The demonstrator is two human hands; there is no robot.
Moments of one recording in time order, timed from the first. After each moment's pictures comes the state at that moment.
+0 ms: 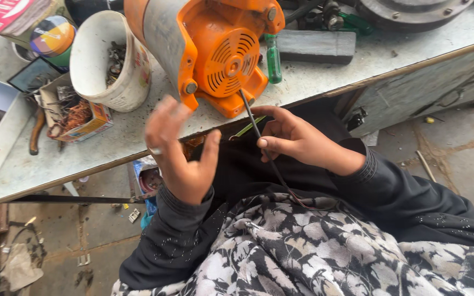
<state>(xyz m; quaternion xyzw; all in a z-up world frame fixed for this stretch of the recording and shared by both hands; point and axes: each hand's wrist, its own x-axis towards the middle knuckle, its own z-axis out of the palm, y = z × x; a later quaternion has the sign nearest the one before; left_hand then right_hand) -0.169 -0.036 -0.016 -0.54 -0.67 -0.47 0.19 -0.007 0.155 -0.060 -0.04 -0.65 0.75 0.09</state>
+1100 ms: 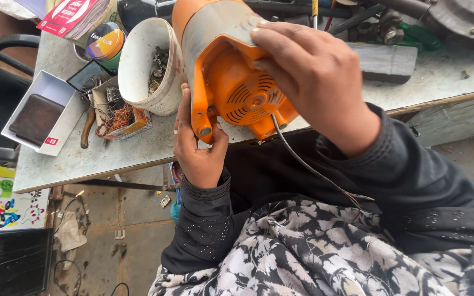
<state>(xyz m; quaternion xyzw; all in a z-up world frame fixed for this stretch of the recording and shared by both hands) -0.211 -0.010 -0.020 -0.47 -0.70 -0.51 0.18 -0.079 0.184 0.051 0.00 -0.85 0.09 0.51</state>
